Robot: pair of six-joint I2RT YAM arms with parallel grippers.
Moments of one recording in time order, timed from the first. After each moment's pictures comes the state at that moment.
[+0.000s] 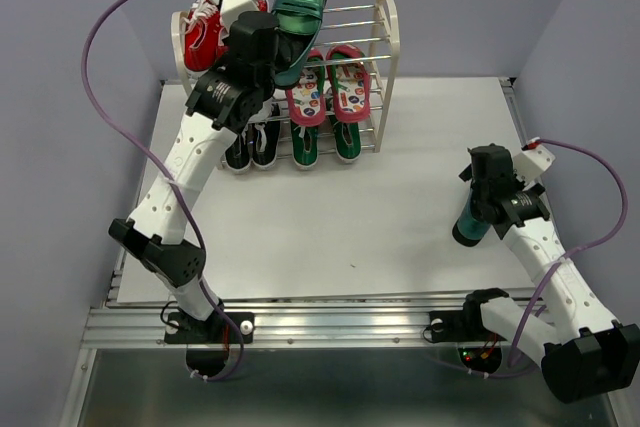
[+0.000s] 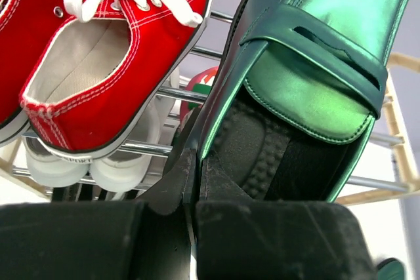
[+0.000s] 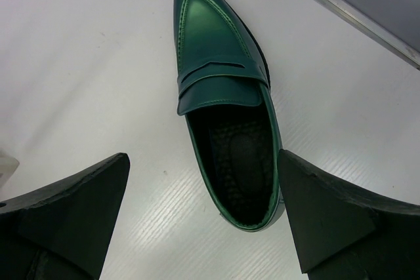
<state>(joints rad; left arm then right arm) -0.56 1.65 2.10 -0.72 -0.62 -0.52 0.20 0.96 0.87 -0.68 0.76 0.81</state>
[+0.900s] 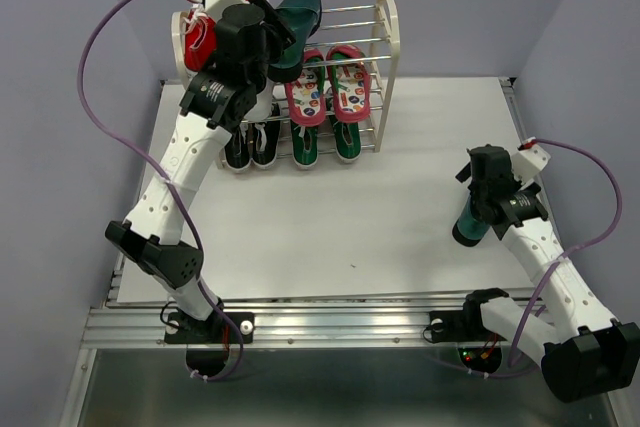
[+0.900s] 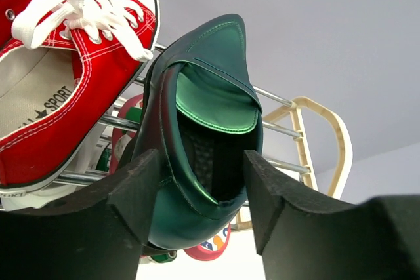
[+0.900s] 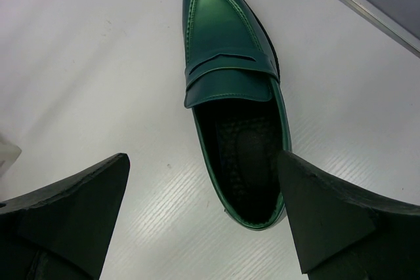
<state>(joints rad) -0.52 1.64 2.07 -0.54 -0.50 -0.69 0.20 0.96 0.85 -0.65 0.71 0.78</state>
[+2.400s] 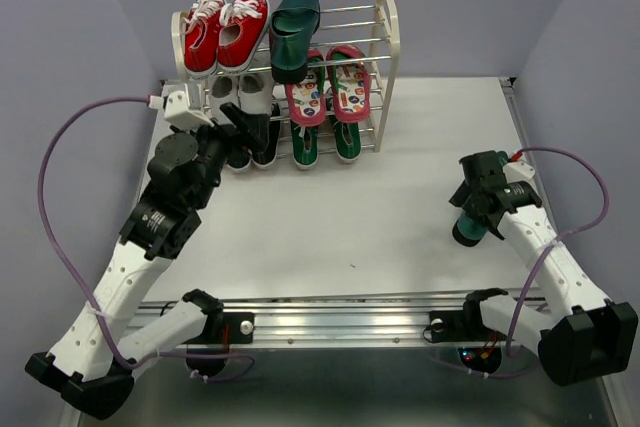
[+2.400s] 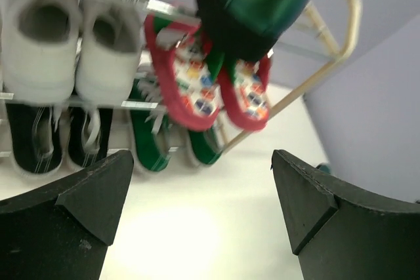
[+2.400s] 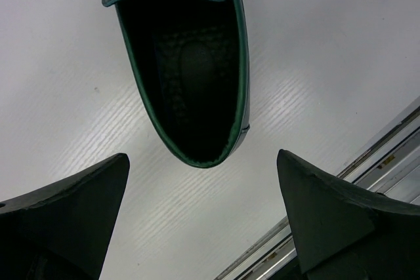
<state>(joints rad) -0.52 0.89 1.17 -0.31 -0.28 -0.55 0.19 1.03 0.88 -0.96 0.57 0.84</state>
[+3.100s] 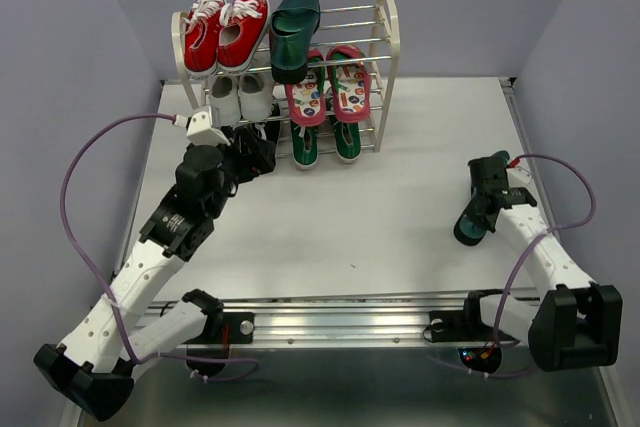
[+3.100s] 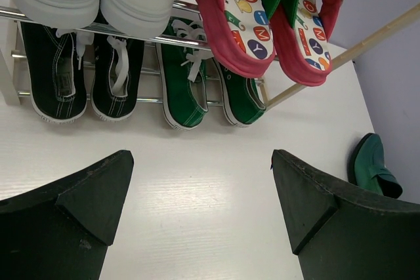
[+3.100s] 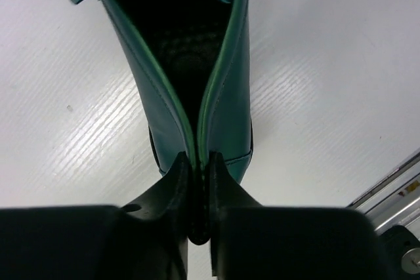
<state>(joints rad) -0.52 0.84 0.94 -0.33 -0.29 -0.58 0.06 1.12 0.75 -0.75 0.47 0.74</state>
